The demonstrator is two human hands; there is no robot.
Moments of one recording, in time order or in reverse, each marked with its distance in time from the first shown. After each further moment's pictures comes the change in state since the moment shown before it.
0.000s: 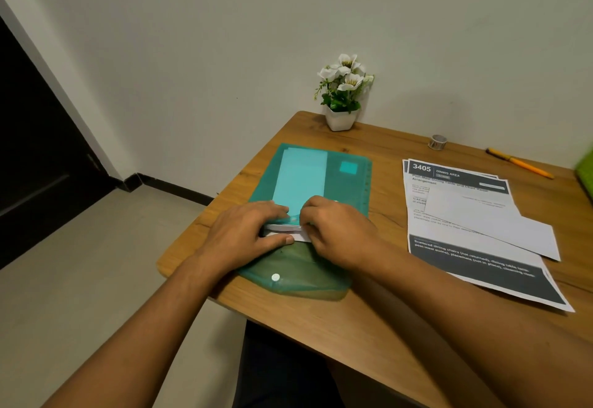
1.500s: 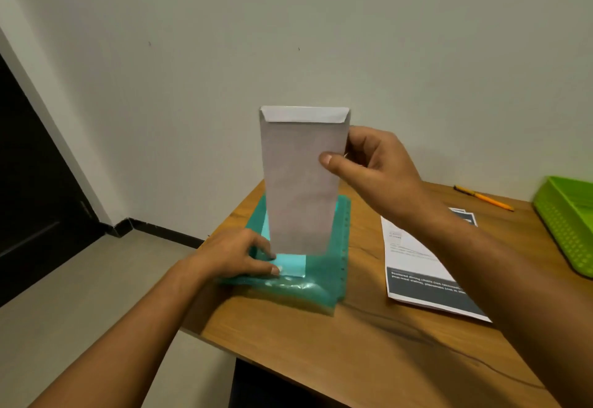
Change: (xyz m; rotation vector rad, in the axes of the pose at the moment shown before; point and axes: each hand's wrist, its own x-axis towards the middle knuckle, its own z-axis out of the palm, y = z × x) left_hand 0.032 0.003 -0.036 -0.006 -0.326 -0.110; right_hand -0.020 0.014 -0.153 0.812 0.548 -0.009
